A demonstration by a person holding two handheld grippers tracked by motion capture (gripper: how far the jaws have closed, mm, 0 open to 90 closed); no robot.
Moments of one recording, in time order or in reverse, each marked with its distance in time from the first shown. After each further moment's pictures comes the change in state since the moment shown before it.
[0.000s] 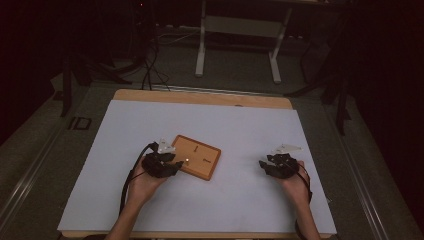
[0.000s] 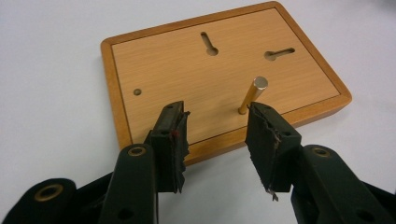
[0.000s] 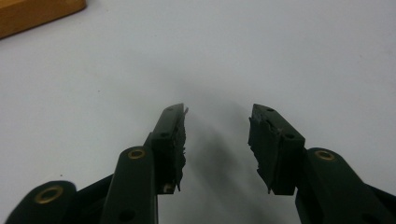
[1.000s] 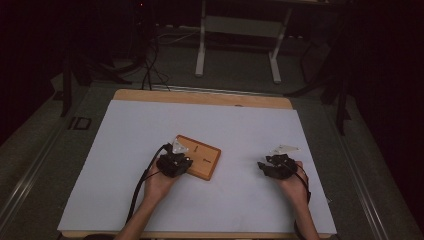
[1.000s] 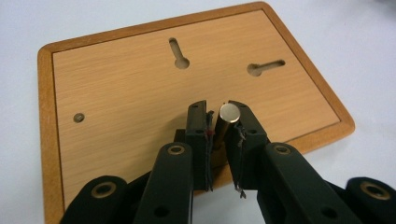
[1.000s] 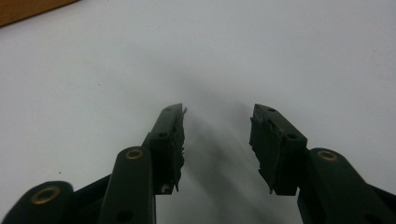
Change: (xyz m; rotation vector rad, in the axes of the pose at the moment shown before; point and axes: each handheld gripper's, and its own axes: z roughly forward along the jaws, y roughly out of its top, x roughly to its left) left arm -0.016 0.007 0.038 -0.004 -0.022 -0.018; right arm 0.002 -0.001 0.005 0.019 0.004 -0.012
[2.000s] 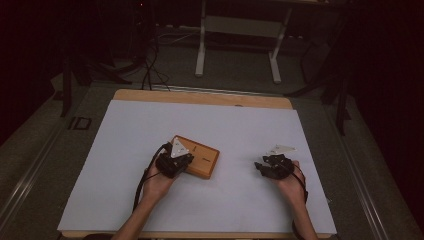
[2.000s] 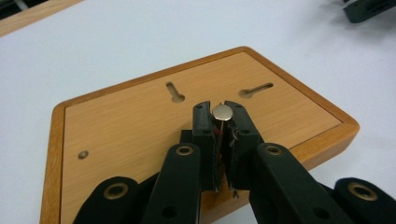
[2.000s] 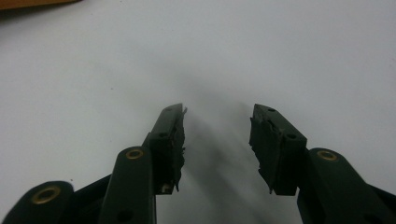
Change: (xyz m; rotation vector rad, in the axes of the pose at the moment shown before) left arm -0.008 0.006 -0.018 -0.112 0.022 0.117; right arm 0.007 0.003 0.005 -0.001 0.015 -0.022
